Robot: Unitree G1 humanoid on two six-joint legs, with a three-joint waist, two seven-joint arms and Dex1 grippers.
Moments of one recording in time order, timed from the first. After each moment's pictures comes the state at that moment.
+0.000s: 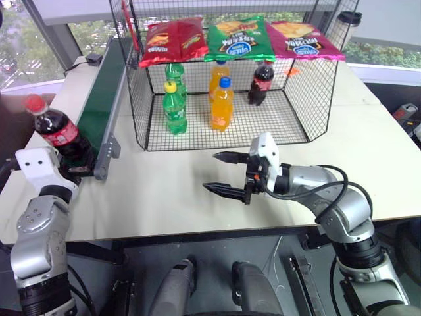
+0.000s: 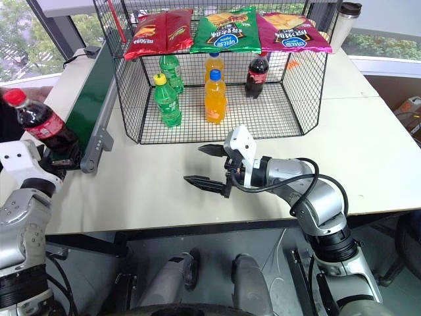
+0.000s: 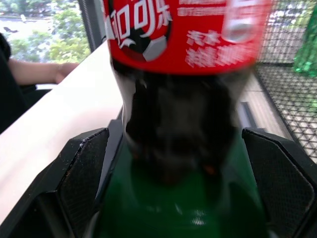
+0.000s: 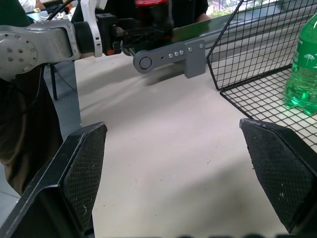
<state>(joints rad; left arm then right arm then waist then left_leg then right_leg) -0.09 0.40 0.52 -0.24 -0.35 0.47 -0.14 -0.43 -0.49 0.15 -0.39 0.57 0.67 0.83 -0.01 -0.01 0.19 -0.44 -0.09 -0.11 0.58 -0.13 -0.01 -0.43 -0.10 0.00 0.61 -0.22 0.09</state>
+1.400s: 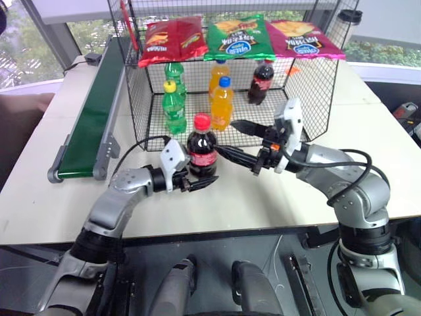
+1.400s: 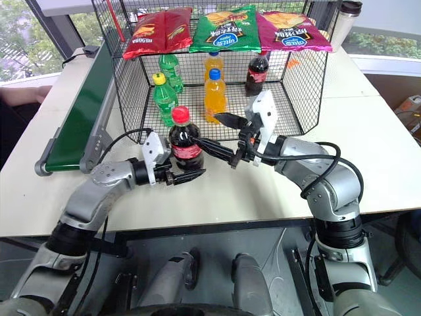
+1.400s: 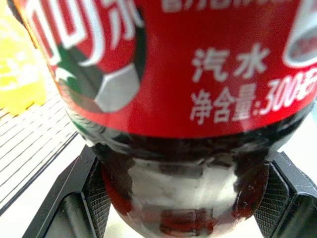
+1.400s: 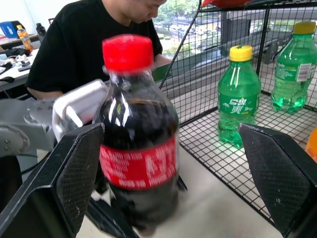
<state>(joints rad) -0.45 0.44 -0.23 -0.08 -0.33 0.33 -0.84 -0.54 -0.47 -0.02 -0.38 0.69 0.76 0.66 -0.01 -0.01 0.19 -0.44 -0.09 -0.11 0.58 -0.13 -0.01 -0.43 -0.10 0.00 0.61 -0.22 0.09</state>
